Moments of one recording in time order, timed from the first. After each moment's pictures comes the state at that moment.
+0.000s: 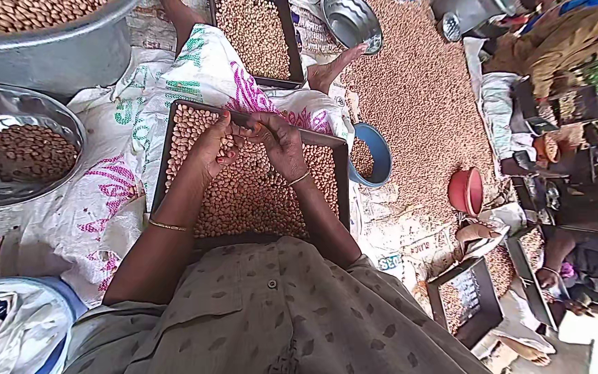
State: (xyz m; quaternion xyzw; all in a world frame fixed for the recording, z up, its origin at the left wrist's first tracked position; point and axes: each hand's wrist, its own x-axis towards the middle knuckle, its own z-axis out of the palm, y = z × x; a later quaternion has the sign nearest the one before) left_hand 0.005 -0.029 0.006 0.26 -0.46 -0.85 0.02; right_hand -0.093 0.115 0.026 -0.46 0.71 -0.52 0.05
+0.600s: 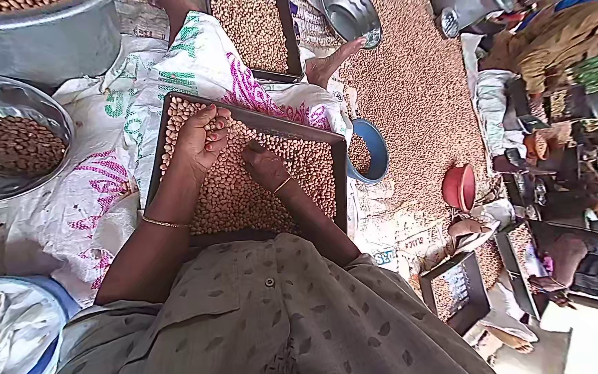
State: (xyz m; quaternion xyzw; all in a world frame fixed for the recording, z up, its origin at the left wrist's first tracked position) left_hand 0.006 -0.035 0.004 0.24 -0.31 -0.91 0.14; right_hand -0.077 0.123 -0.018 -0.50 0.85 -0.08 0.14
